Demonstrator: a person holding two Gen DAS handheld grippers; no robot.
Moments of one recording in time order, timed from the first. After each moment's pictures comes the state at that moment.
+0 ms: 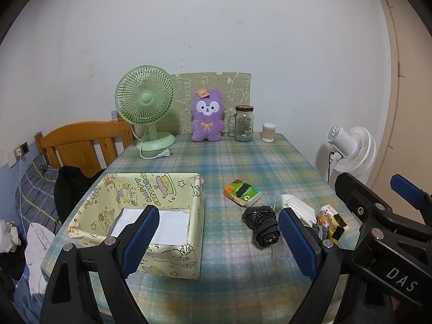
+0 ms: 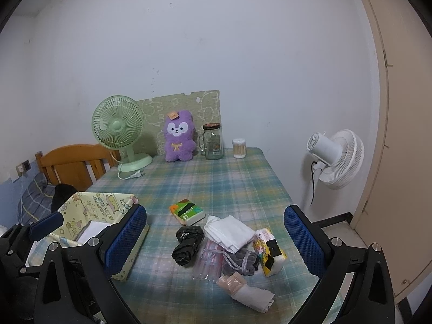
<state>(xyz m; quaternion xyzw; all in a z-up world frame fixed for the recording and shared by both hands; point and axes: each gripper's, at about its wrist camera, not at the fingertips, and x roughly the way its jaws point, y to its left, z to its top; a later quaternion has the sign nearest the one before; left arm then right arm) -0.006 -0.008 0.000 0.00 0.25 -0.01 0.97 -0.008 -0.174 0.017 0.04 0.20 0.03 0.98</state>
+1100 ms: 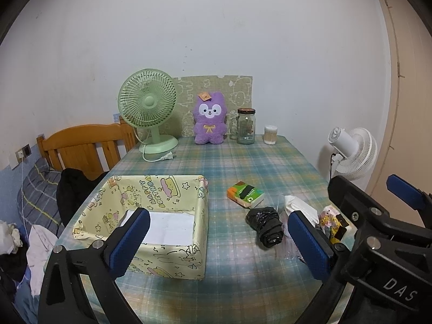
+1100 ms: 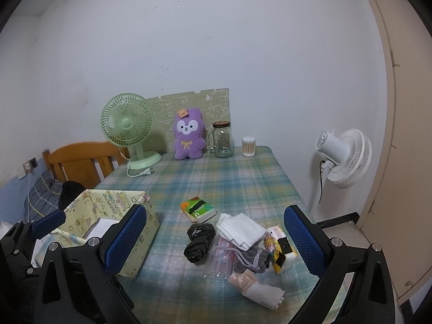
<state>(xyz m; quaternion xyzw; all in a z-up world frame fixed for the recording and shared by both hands) -0.008 -0.005 0.004 0.01 0.25 -0.01 0.97 -0.010 -0.164 0.017 0.04 0.20 0.05 0.98</state>
